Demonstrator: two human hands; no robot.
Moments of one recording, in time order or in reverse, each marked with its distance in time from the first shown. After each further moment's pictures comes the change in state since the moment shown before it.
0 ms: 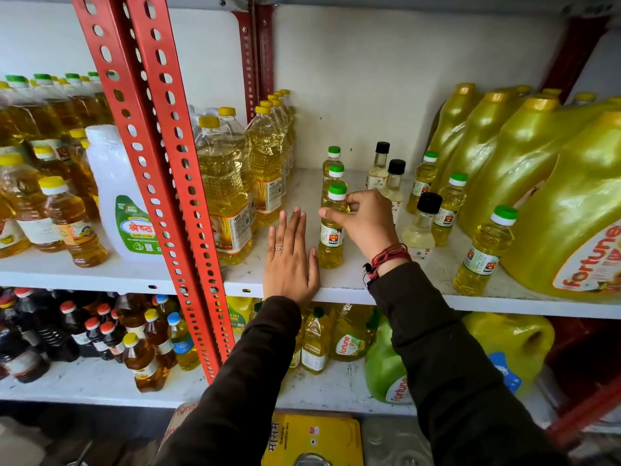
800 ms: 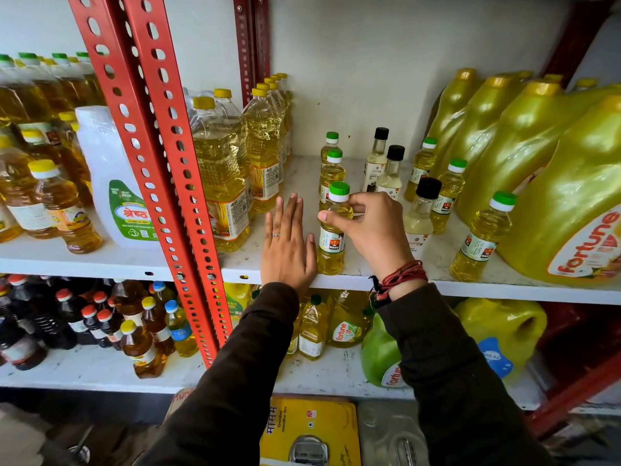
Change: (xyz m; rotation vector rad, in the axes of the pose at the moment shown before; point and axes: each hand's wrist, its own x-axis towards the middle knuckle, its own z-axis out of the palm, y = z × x) left_hand 0.000 0.002 -0.004 -0.008 -0.026 -0.024; right_hand -0.050 -0.014 -0.019 -0.030 0.028 -0.054
